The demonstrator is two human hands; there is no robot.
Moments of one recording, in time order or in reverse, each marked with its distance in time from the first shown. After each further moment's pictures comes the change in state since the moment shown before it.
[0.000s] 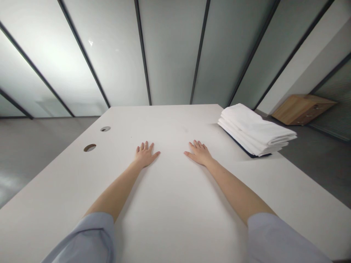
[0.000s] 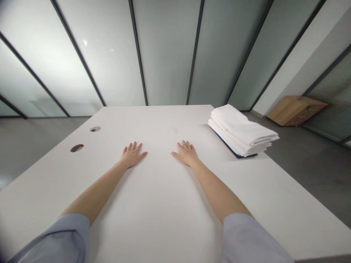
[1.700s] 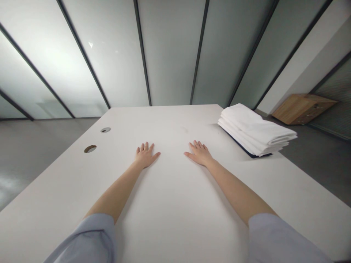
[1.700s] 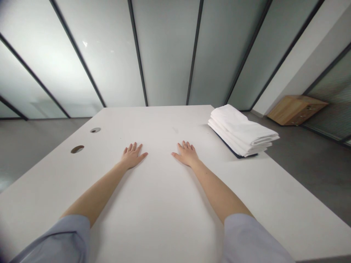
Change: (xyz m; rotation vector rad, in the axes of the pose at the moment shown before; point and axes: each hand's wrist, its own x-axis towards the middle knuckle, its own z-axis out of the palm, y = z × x) left_hand 0.000 -0.001 0.002 0.008 0.026 0.007; right_hand -0.001 -0.001 -0.002 0.010 0.001 -0.002
